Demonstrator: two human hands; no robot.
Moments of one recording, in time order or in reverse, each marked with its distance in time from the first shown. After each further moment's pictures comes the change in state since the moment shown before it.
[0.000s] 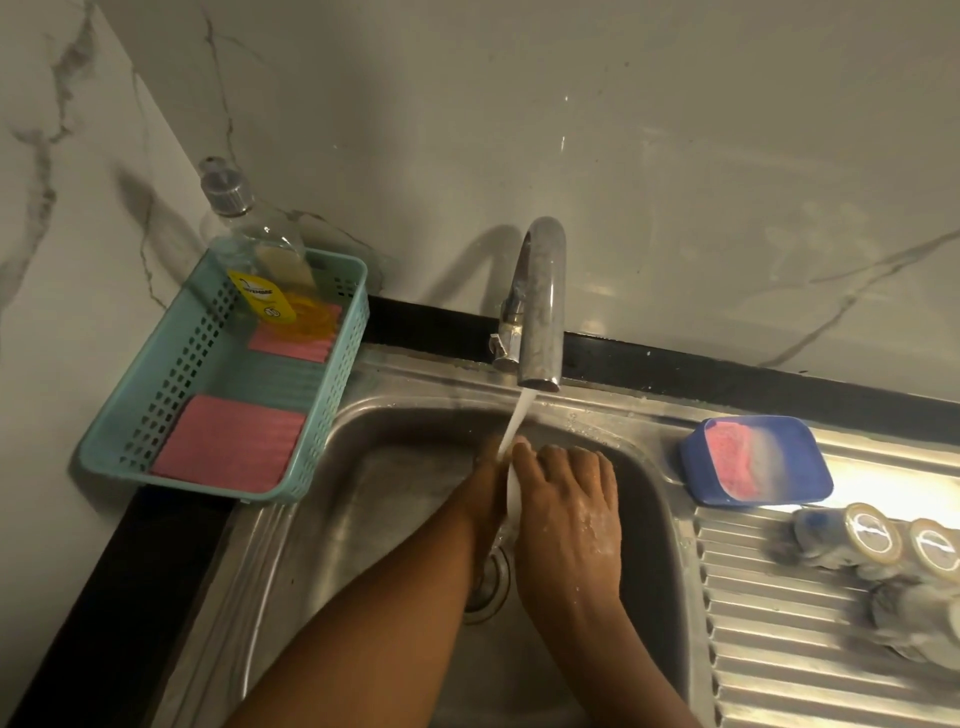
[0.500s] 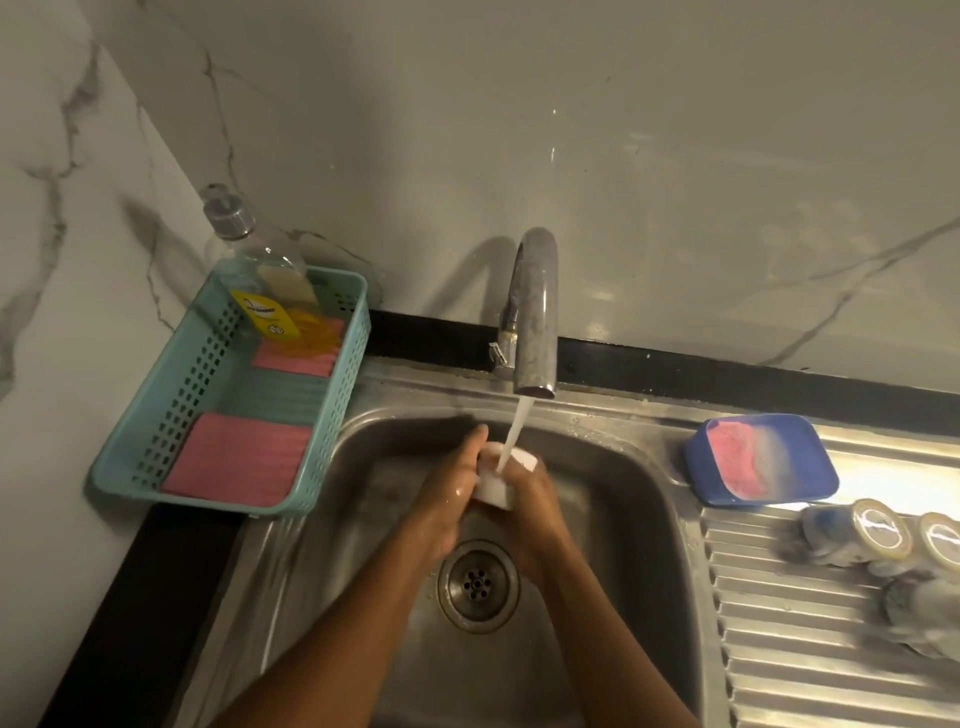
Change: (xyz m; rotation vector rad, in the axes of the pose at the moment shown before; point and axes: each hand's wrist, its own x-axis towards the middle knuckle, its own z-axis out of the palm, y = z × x) left_hand 0.002 0.002 -0.036 0.164 0.219 0.149; right_hand 0.031 -0.012 0.081 1.866 -0.443 0.826
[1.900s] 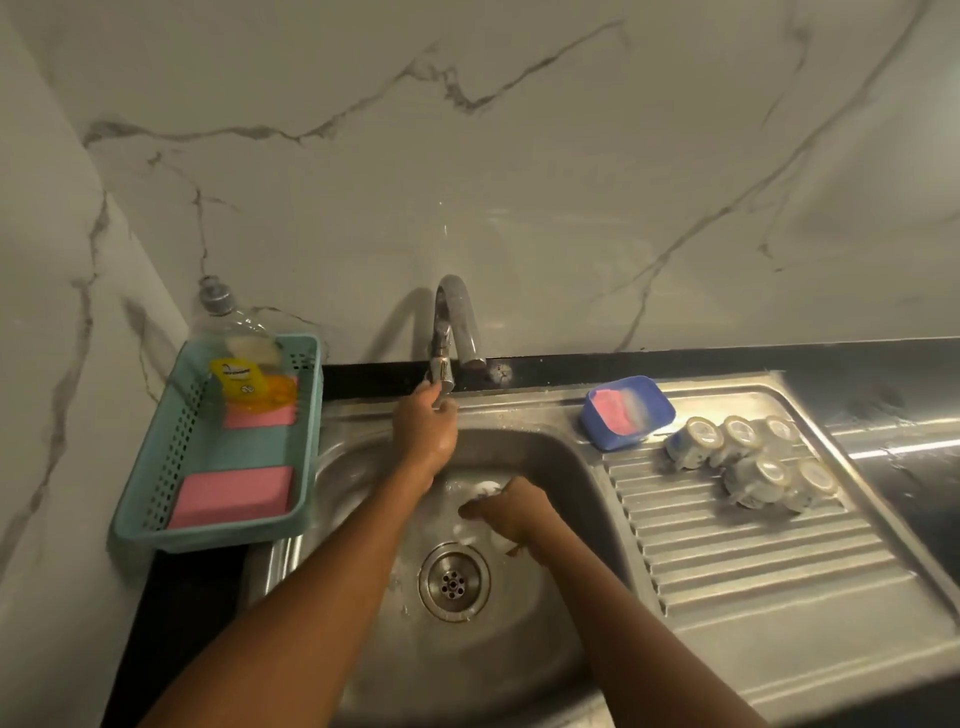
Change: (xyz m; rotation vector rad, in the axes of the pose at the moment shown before) left_hand -0.030 0.060 0.007 0.620 0.137 0.669; right_hand -0.105 -0.040 0.017 -0.999 0.356 0.111
